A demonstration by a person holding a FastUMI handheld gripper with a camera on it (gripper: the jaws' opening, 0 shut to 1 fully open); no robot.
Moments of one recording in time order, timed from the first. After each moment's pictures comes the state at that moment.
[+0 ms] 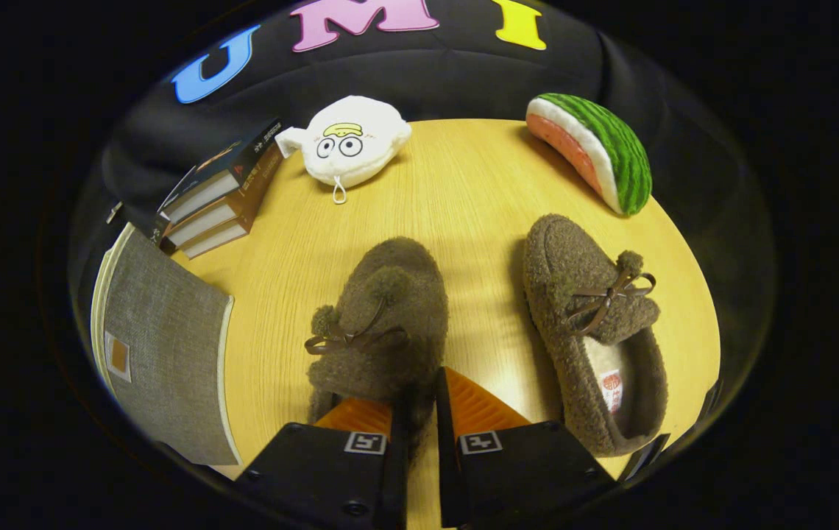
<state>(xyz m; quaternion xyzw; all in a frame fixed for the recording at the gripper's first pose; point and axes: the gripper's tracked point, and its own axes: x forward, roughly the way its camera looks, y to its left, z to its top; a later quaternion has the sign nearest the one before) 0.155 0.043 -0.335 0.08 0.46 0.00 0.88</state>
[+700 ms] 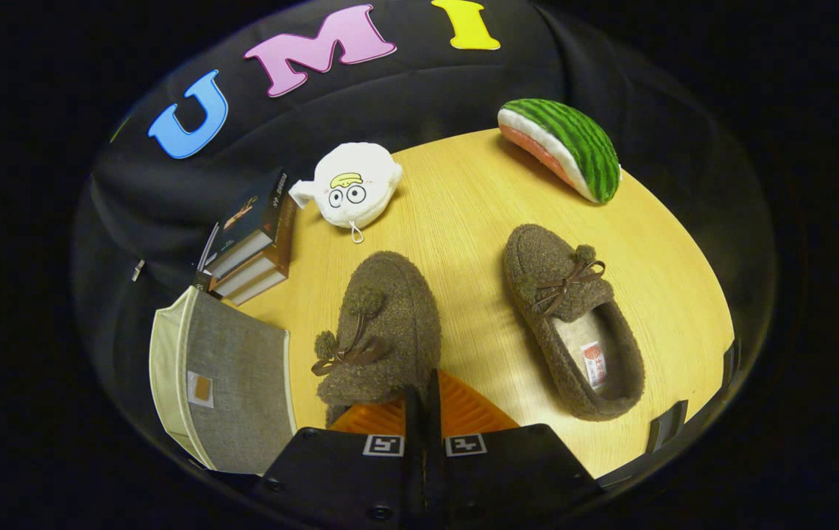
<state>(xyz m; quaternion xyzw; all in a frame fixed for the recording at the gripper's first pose) 0.126 0.046 -0.253 0.17 0.43 0.03 0.88</state>
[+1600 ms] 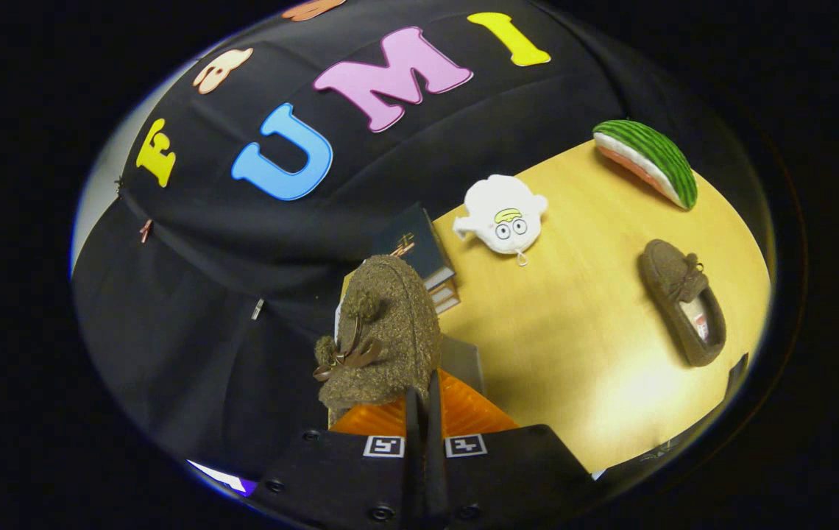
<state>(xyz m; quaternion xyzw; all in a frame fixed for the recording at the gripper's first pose) 0.124 0.217 -0.091 0.32 0.39 0.16 0.85</state>
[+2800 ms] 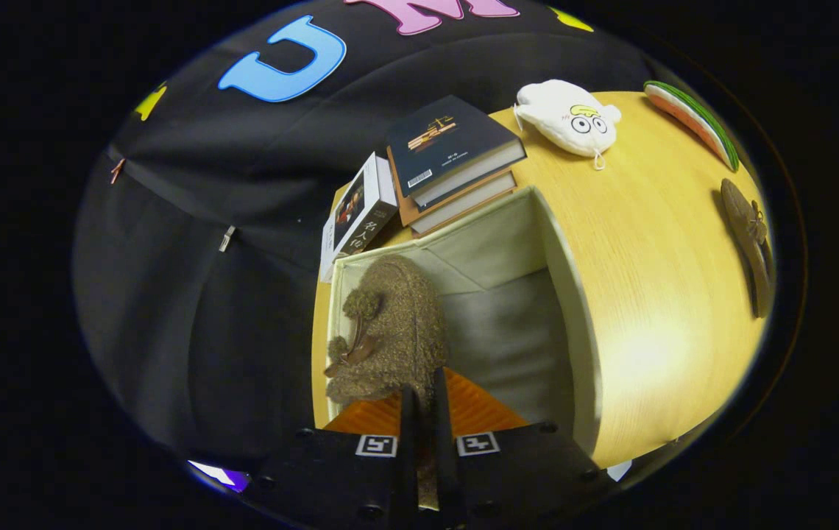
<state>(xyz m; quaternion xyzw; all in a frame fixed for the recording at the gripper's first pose) 0.098 0.380 -0.192 0.27 0.51 0.19 0.80</state>
